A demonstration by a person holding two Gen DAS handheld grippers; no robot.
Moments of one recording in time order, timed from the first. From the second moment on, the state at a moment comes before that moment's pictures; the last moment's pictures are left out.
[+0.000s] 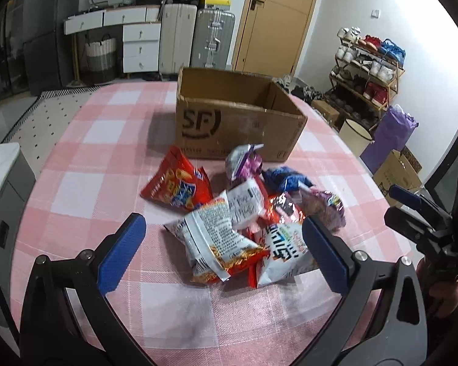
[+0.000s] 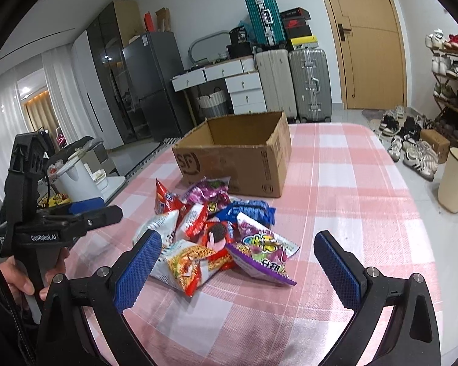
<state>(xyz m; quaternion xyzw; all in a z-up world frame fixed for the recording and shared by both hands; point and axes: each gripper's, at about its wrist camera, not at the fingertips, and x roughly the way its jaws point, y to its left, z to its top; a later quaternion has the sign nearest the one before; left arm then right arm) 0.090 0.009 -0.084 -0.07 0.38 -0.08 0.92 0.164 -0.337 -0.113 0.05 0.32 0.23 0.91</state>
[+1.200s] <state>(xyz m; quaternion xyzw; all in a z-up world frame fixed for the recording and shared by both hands) 0.131 0.034 -0.161 -0.12 0.43 -0.07 0.89 0.249 -0.323 -0.204 0.10 0.43 0.23 0.87</state>
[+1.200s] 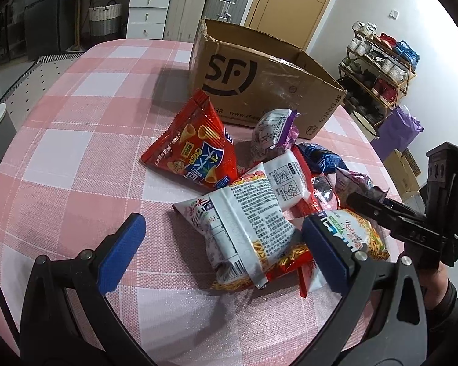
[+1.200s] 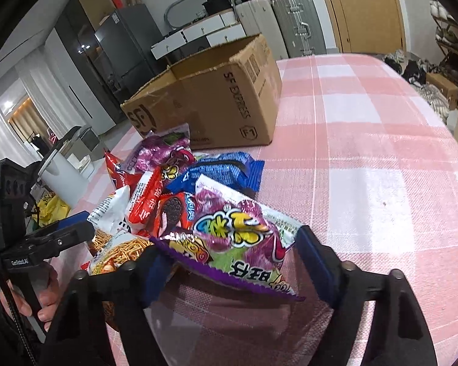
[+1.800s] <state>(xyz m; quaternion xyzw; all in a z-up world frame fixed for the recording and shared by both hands) 0.117 0.034 -0.156 -0.13 0.43 -0.07 0.89 0.228 -0.338 -0.185 0.11 0.40 0.24 0.88</state>
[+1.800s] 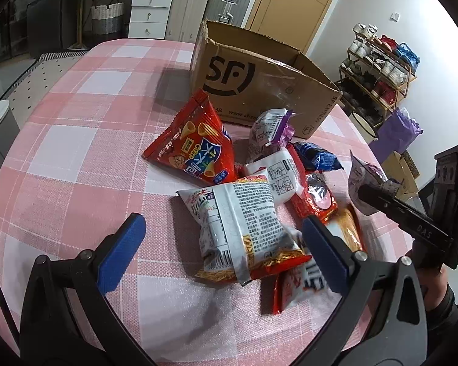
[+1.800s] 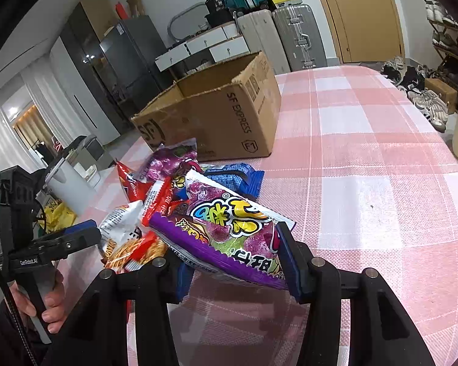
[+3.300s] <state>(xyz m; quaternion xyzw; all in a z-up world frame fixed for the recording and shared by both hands) 0.138 0.027 -0.178 -0.13 0.48 -0.10 0.86 0.207 -0.349 -0.173 0.13 0.38 0.25 0.88</state>
